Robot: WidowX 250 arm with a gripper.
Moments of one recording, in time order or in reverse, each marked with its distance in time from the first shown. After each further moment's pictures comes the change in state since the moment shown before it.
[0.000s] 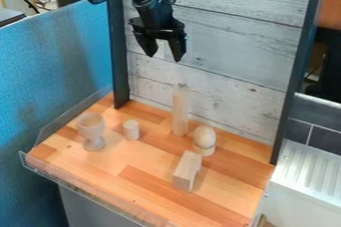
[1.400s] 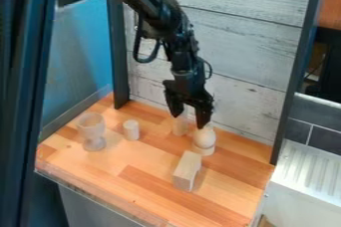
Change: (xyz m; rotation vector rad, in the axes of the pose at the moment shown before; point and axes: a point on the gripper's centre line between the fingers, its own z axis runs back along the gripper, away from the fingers) arm -0.055 -0.049 -0.098 0.017 0.208 -0.153
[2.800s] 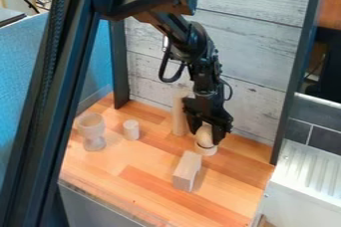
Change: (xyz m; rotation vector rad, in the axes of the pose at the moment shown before) arm 0.011 -0.025 -0.041 0.003 0.022 -0.007
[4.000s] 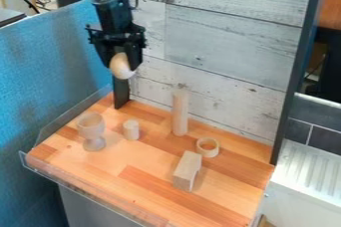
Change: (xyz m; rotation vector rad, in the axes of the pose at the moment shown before) arm -0.061 0.120 0.156 0.000 0.024 0.327
